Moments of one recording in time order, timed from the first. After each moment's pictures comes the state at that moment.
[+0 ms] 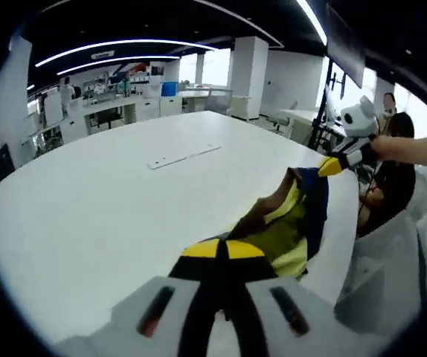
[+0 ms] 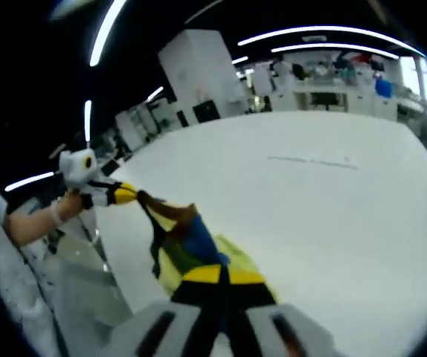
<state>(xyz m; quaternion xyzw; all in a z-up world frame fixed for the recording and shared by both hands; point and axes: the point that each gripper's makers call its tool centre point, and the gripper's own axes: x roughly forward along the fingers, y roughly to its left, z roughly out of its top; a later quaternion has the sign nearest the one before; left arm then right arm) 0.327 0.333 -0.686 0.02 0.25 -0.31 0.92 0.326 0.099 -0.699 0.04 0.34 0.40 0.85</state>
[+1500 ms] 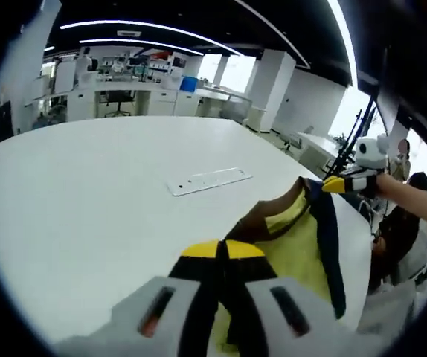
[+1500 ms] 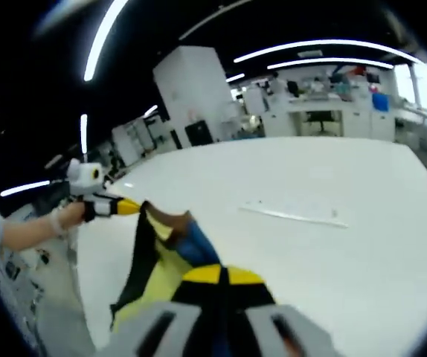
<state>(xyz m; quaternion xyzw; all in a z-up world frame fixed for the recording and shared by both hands) 0.516 0.343 -0.719 -0.07 0.30 -0.28 0.91 0.526 0.109 -0.716 0.04 0.33 0.37 0.87</state>
